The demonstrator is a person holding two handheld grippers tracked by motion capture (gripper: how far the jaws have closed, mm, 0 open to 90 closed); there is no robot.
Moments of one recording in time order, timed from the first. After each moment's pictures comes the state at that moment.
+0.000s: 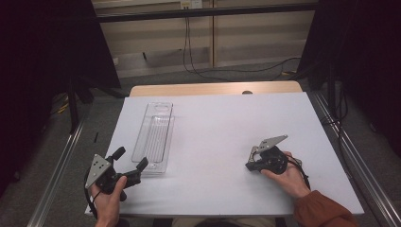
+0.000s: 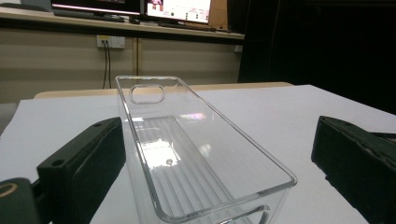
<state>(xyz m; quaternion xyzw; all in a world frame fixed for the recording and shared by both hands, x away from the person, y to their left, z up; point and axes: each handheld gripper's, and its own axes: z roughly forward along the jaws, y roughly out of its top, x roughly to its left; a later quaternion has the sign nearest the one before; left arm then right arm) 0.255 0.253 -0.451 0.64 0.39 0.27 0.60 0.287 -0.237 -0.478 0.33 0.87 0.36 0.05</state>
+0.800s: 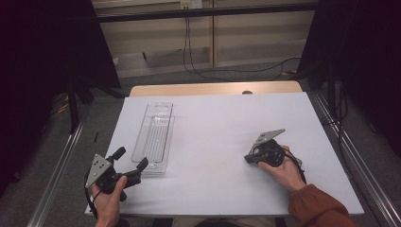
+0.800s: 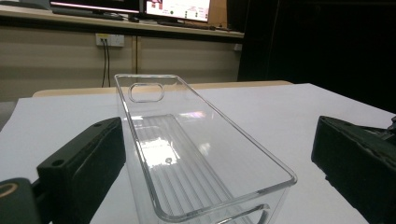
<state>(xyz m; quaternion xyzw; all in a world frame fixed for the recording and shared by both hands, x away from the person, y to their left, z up) 0.255 0.253 -0.451 0.64 0.39 0.27 0.60 0.307 -0.235 -0.478 0.36 0.86 0.35 0.07</state>
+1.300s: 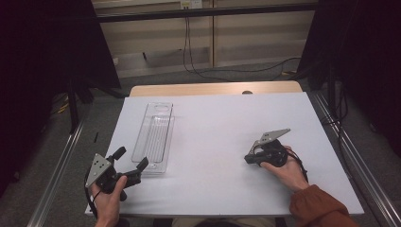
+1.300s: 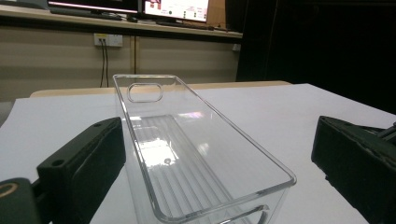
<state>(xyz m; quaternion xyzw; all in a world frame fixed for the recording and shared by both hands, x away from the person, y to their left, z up) 0.256 0.252 -0.451 0.64 0.39 0.26 0.60 0.302 -0.244 -0.470 0.33 0.86 0.39 0.05</state>
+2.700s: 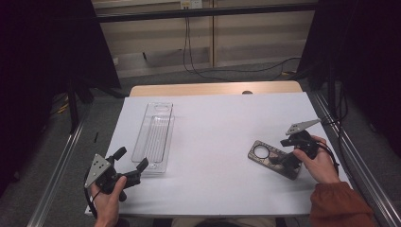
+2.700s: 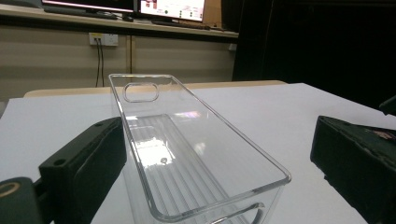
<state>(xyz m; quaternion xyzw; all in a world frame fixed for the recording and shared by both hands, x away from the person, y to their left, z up) 0.255 0.253 -0.451 0.65 0.38 0.26 0.61 0.300 -0.313 -0.439 0.40 0.85 0.34 0.07</state>
